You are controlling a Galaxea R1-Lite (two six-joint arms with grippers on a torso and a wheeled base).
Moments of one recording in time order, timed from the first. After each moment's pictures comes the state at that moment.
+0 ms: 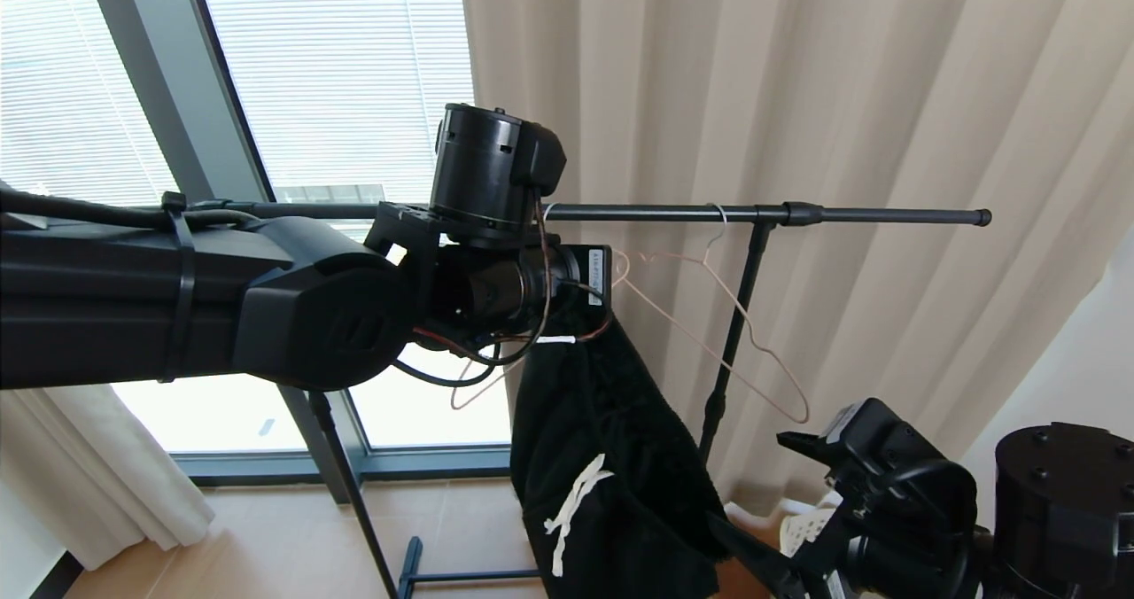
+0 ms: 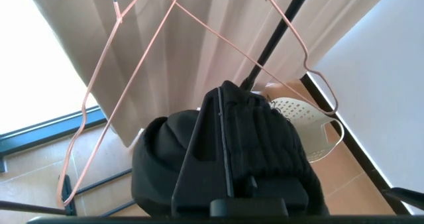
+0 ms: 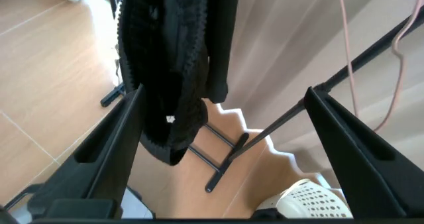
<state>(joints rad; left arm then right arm) -0.73 1.91 -1.42 -0.11 0.23 -0.25 0.76 1.52 -0.29 -0.81 -0.18 -0.09</state>
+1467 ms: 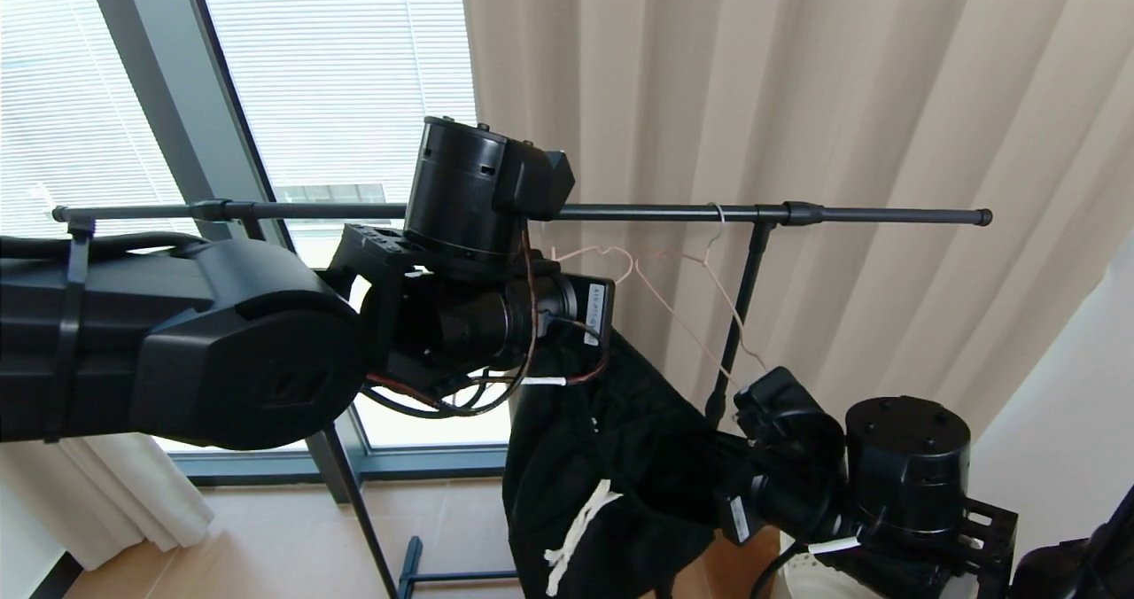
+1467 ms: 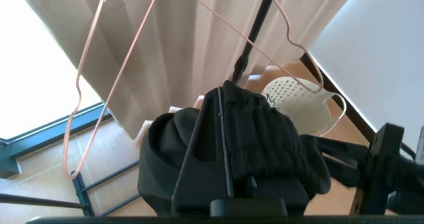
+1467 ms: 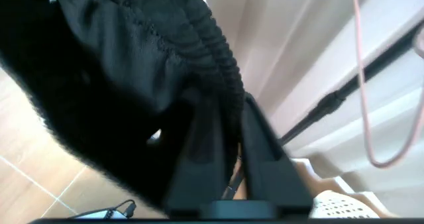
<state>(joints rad) -0.77 1.82 -1.29 -0.11 0.22 -0.19 0.67 1.87 -0.36 -1.12 -0.17 -0.01</state>
